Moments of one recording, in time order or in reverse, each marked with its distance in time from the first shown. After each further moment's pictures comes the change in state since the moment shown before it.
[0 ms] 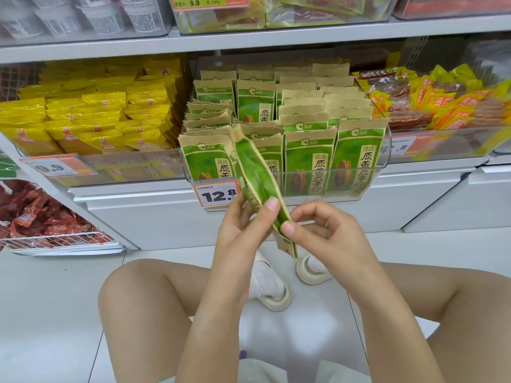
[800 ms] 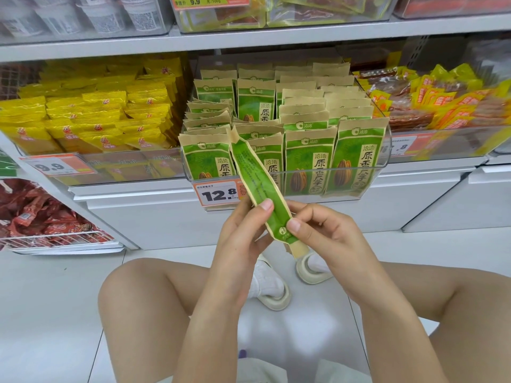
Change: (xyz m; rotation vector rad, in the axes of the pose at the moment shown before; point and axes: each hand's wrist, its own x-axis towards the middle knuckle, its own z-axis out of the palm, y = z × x) left_hand -0.007 0.010 0.001 -0.062 -0.040 -0.091; right_hand 0.002 0.011 -0.004 0.125 -0.174 -0.071
